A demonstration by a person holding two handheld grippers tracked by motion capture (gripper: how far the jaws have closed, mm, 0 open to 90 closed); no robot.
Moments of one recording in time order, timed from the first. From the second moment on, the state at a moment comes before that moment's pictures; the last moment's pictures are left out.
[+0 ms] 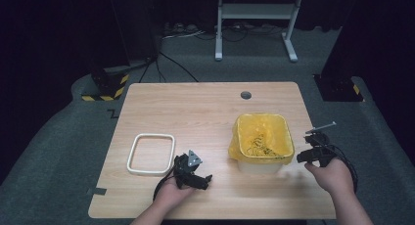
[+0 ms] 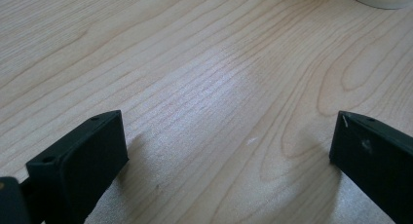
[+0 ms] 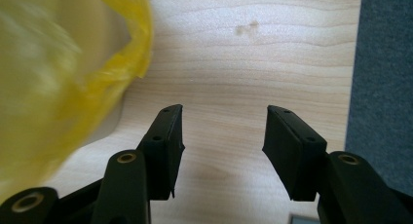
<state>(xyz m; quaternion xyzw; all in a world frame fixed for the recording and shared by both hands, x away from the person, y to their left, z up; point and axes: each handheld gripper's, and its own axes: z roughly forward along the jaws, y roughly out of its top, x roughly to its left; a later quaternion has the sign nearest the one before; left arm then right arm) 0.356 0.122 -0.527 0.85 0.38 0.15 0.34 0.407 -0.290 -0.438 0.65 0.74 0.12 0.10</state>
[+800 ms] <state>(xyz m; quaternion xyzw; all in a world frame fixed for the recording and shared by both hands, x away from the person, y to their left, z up) 0.396 0.085 -0.487 0.77 0.45 0.15 0.43 0.402 -0.298 -0.477 0.55 0.70 0.31 0.32</state>
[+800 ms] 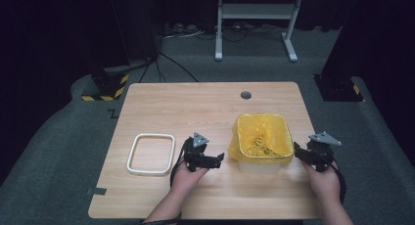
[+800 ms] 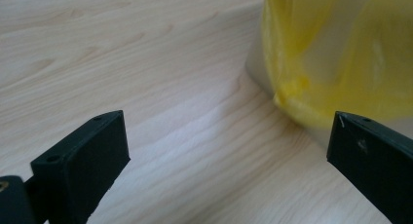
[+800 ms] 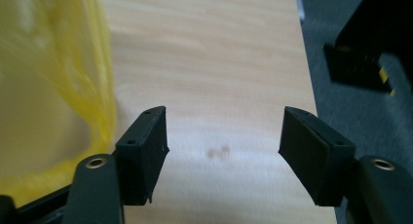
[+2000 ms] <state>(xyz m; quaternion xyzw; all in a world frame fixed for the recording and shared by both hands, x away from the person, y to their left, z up) 0.375 0.170 -0.491 0.74 0.48 0.16 0.44 0.368 -0.159 -0.487 0.45 0.76 0.34 0.31</state>
